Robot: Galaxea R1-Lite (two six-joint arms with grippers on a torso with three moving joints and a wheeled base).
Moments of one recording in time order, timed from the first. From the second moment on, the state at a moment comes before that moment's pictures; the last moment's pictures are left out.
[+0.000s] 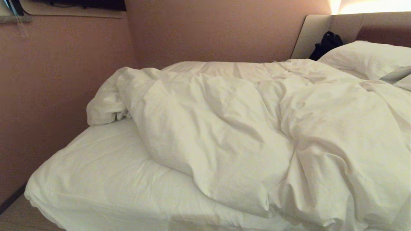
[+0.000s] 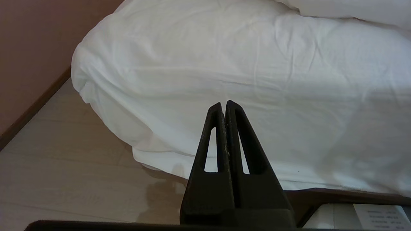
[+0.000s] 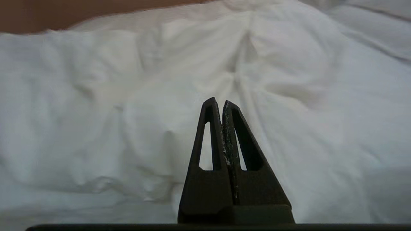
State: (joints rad) left arm 0.01 0.00 -0.06 0.15 0.01 0.02; right arm 0.04 0.28 -0.88 0.52 -0.20 0.09
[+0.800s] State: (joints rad) left arm 0.01 0.00 -0.06 0.15 0.01 0.02; right arm 0.00 0.01 -0.45 0.43 -0.20 0.13
